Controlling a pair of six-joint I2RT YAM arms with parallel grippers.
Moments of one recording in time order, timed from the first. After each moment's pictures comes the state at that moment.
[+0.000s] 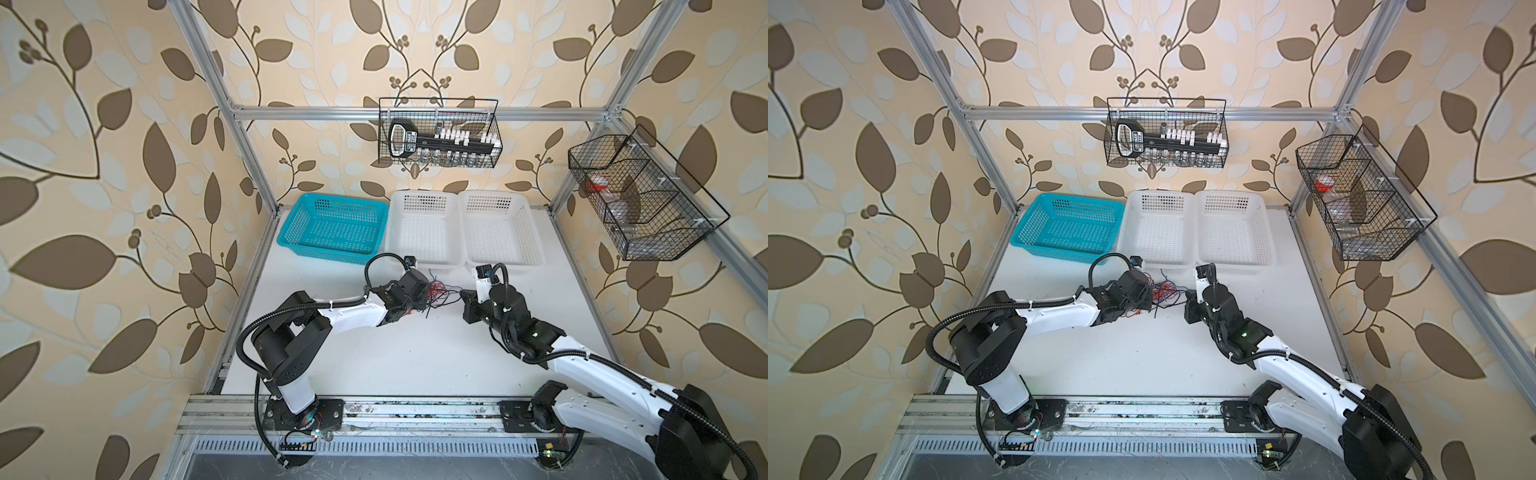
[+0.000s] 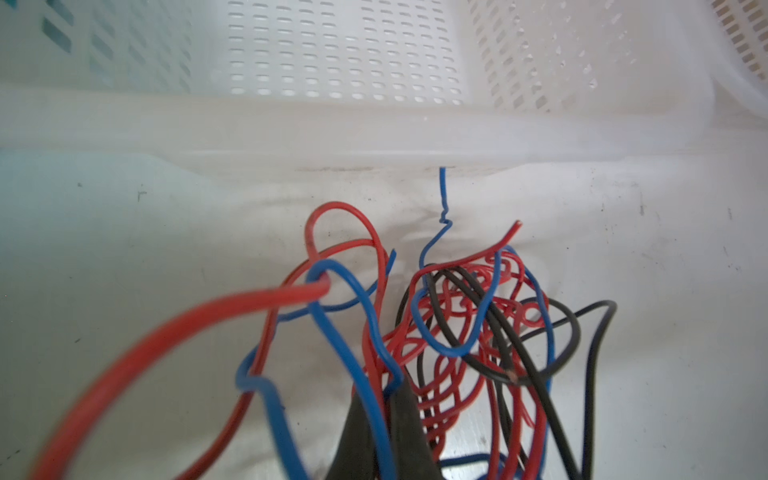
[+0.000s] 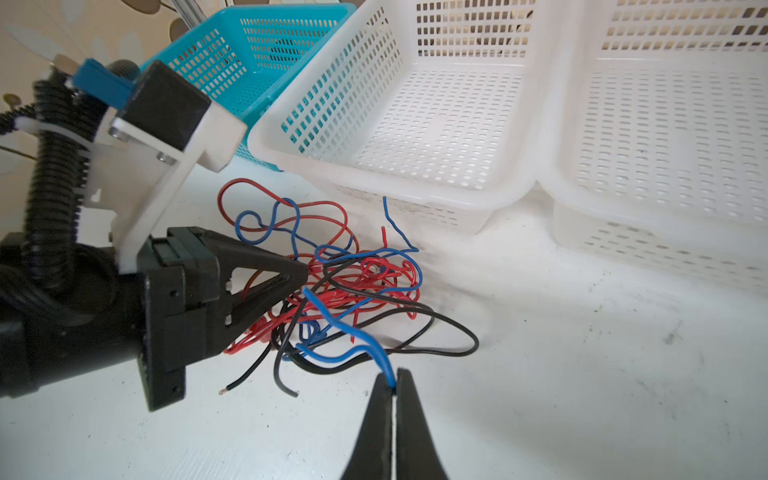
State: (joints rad) left arm -0.81 1.69 0.97 -0.08 -0.25 -0.63; right arm 0.60 0.98 0.51 -0.04 0.17 0.32
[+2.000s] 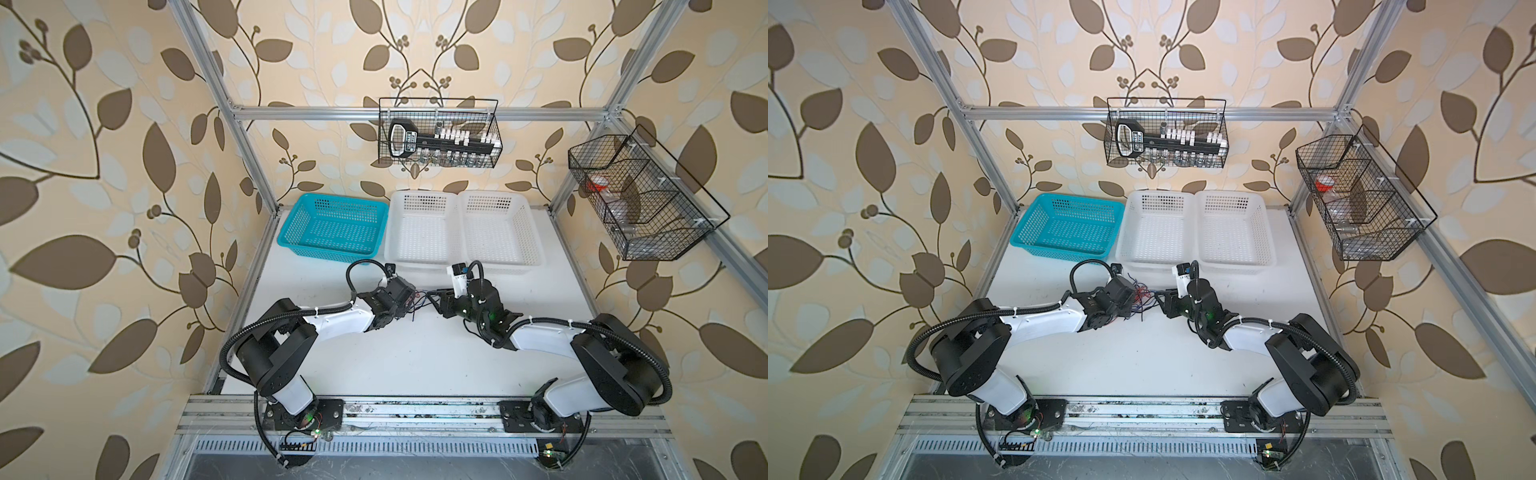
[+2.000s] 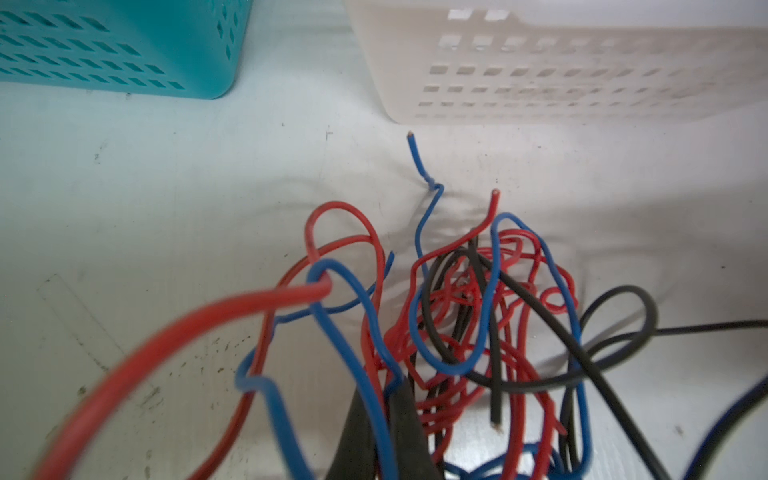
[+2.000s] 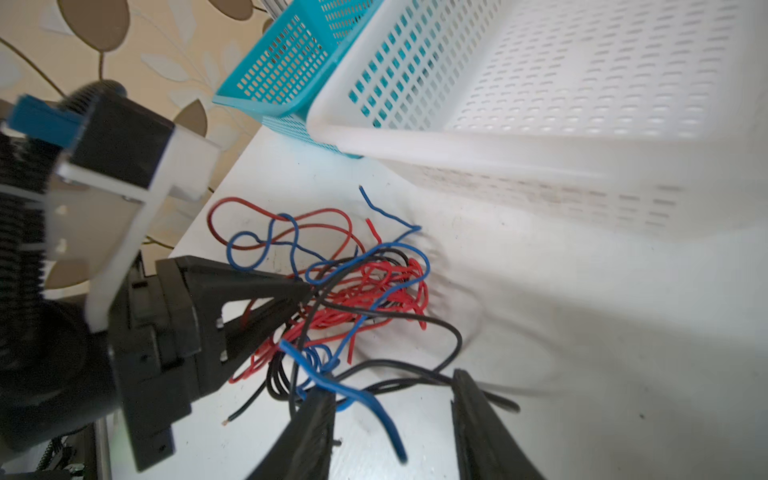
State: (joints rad) left arm -0.78 1.60 0.84 -0.21 -0.40 -0.61; right arm 0.59 1.48 0.51 0.55 -0.15 0.47
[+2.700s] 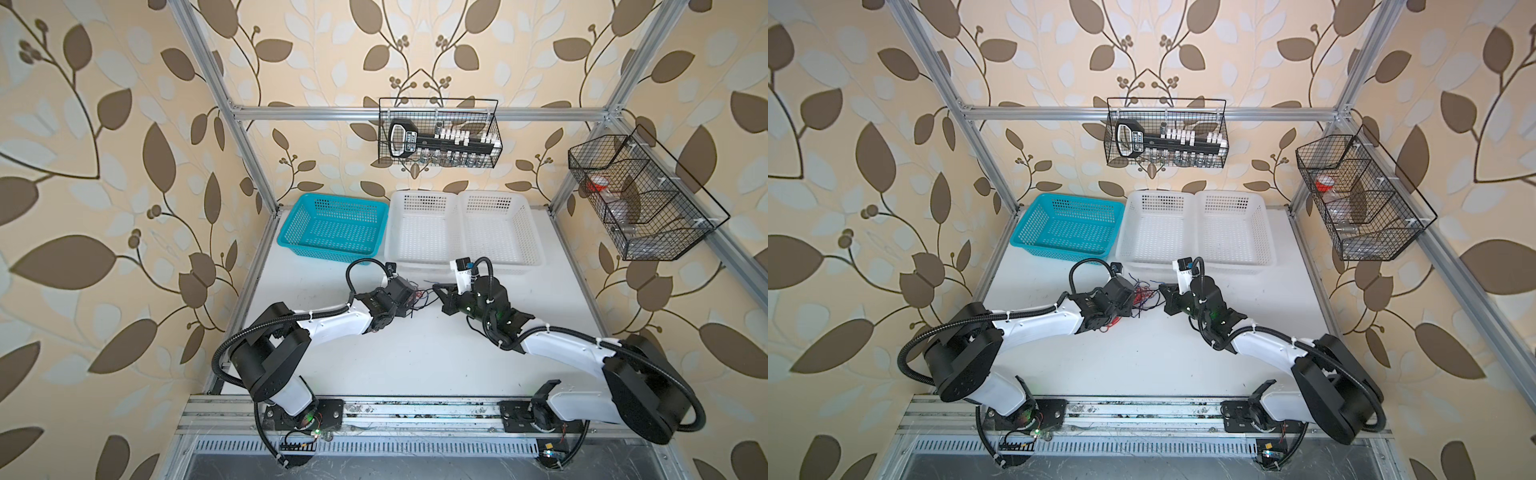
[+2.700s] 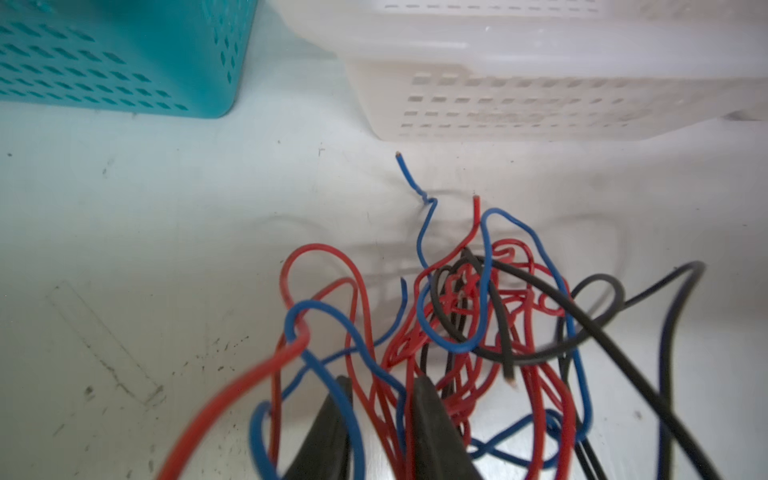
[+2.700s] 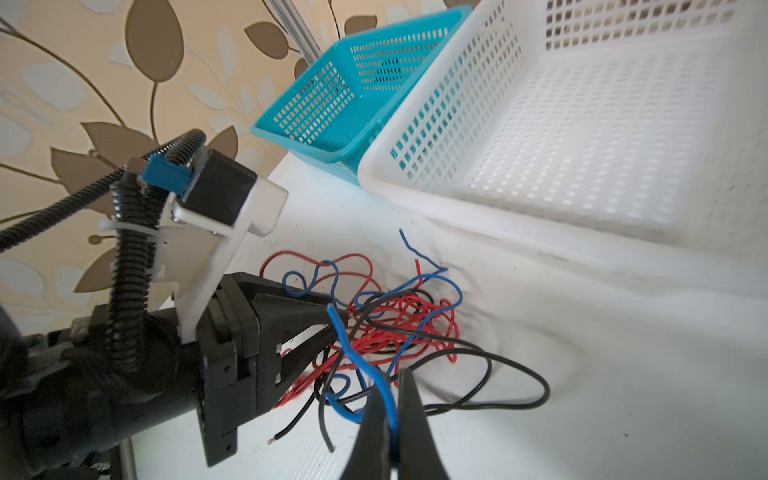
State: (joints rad) left arm -0.79 1.55 0.84 -0.20 -0.40 -0.61; right arm 0.61 1.27 0.53 0.37 -0.09 0.41
